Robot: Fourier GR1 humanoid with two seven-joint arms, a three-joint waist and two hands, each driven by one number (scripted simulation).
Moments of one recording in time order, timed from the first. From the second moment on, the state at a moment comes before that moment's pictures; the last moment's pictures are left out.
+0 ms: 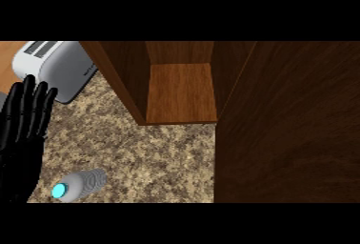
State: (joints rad) left arm 0.00 0.12 0.00 -2.10 0.00 -0.01 0.02; right arm 0.01 -0.11 0.00 -2.10 -0.03 0.04 -0.01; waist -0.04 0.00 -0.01
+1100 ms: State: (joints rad) left arm 0.82 0.00 -0.16 -2.46 0.15 0.25 -0.26; right arm 0.26 -0.06 0.30 -2.47 -0.02 0.06 0.23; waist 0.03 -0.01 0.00
